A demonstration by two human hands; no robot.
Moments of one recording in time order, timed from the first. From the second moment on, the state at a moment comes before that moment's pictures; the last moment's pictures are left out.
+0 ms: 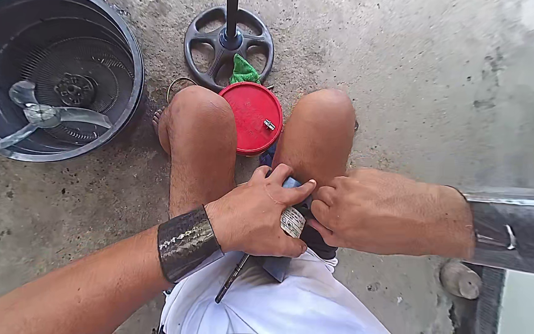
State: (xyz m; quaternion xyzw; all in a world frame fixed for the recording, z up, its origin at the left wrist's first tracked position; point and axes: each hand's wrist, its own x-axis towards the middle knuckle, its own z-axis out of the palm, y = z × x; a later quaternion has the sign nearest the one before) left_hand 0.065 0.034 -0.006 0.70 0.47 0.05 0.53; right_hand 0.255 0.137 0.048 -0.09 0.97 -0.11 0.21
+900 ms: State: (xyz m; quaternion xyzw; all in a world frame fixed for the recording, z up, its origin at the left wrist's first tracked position) left_hand 0.057 0.037 -0.018 0.70 0.45 0.06 0.55; right_hand 0.257 0.137 0.048 0.04 0.94 -0.19 0.27
